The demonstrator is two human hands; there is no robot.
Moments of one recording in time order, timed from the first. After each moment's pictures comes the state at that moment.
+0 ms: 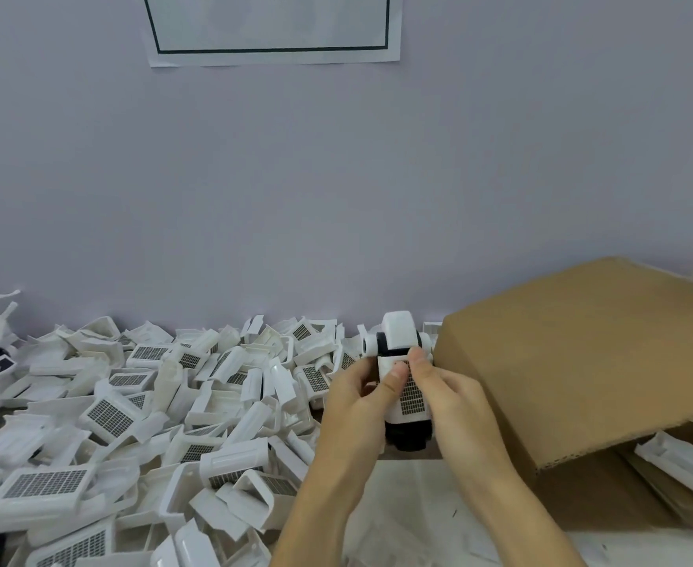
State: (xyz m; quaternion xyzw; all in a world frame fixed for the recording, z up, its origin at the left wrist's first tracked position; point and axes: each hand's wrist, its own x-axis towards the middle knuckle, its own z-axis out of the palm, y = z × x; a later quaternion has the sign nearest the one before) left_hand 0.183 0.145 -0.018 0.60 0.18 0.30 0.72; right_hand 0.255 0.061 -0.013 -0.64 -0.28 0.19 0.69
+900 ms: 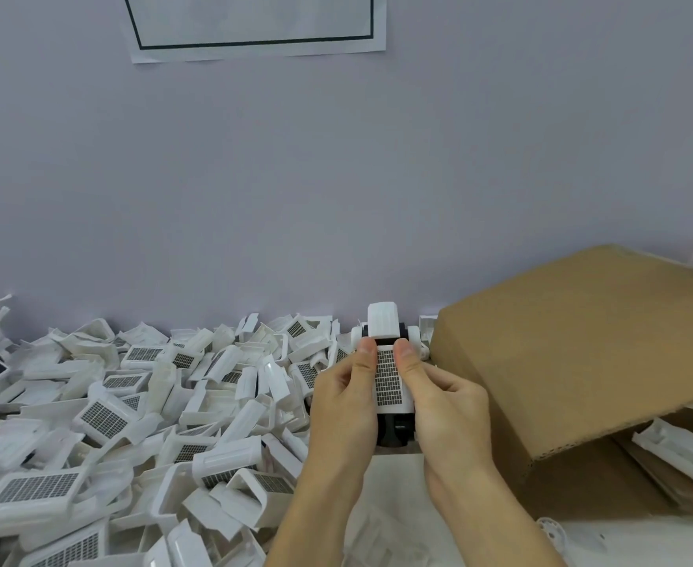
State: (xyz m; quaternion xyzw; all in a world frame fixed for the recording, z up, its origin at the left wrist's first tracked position) left_hand 0.190 0.142 -0.019 0.60 0.20 0.37 0.68; right_hand 0.239 0.072 -0.013 -0.55 -0.18 0.18 0.80
